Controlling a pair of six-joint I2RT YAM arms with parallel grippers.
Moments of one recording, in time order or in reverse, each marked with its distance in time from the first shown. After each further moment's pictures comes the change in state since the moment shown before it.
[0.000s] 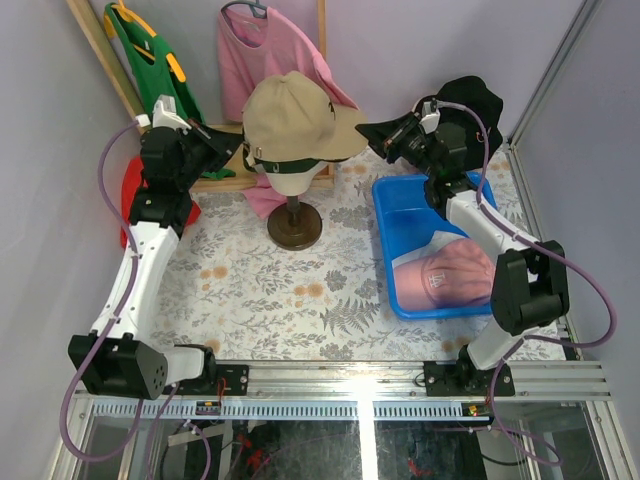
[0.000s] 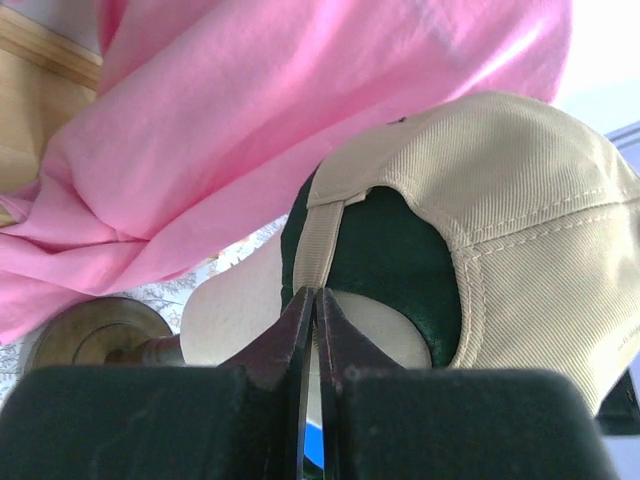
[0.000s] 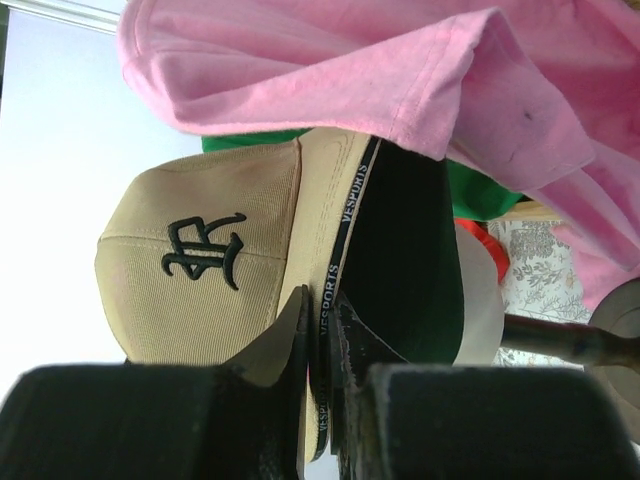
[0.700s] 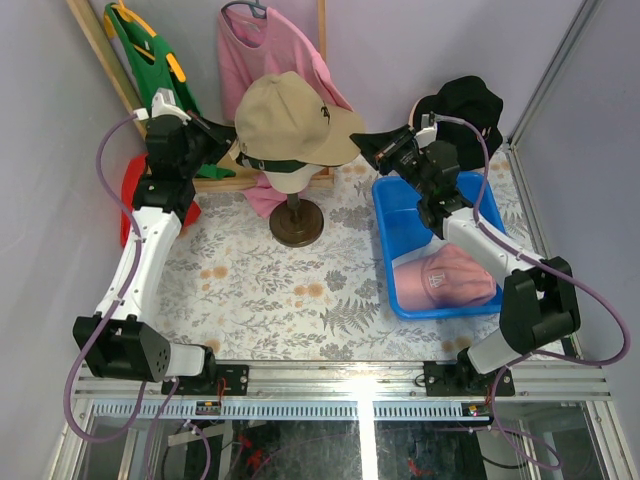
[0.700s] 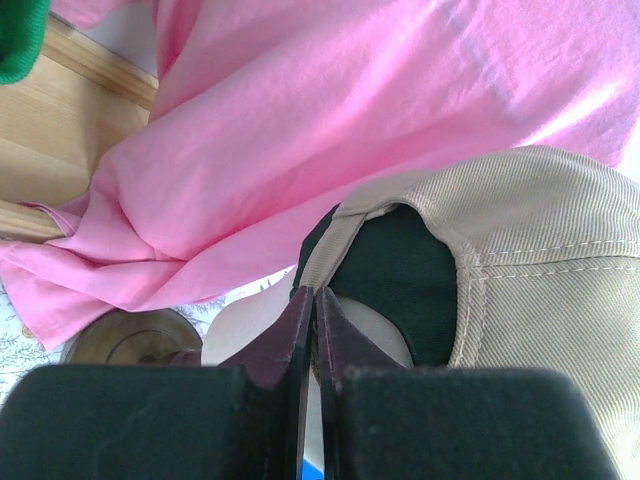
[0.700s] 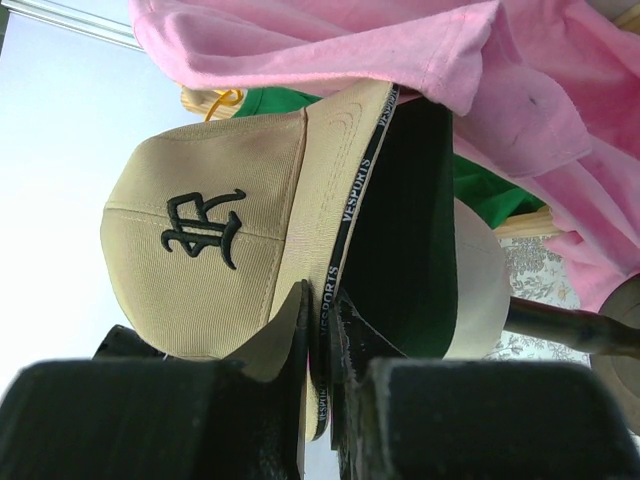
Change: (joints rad) left arm 0.002 0.093 0.096 -0.064 -0.115 0.006; right arm 0.106 -0.133 -0.145 0.010 0.208 -0.066
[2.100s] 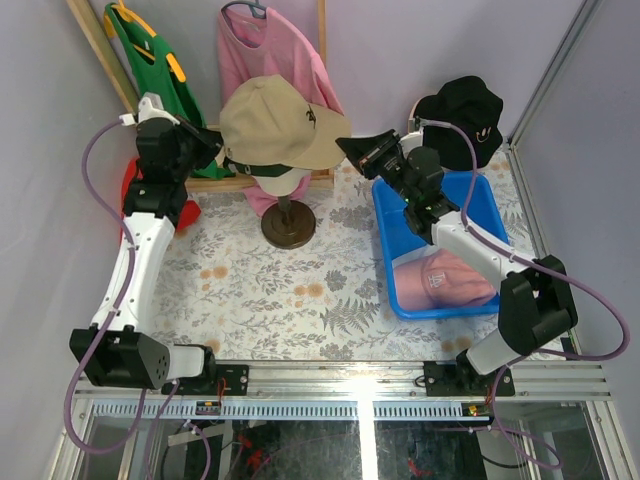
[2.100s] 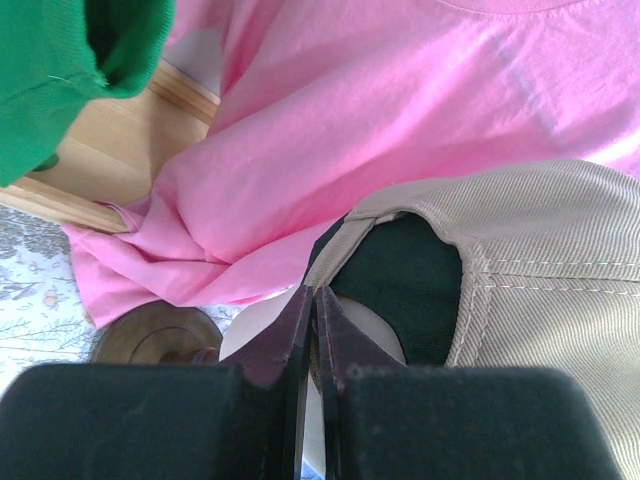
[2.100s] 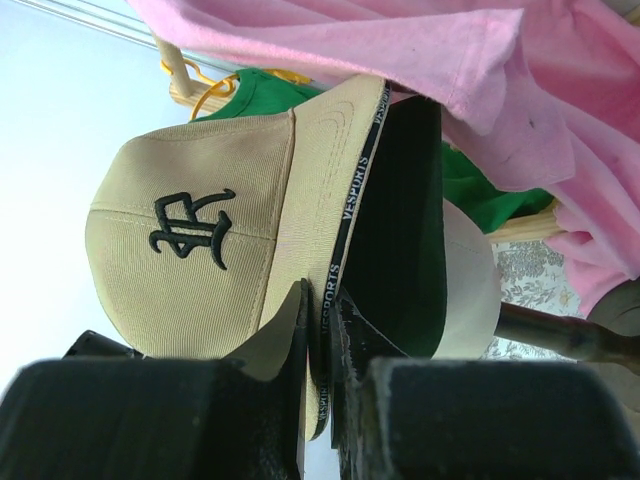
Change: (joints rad) left arm 0.026 -0.034 0.006 -0.078 -0.060 0.018; right arm 0.098 0.014 0.001 0.014 0.120 -0.049
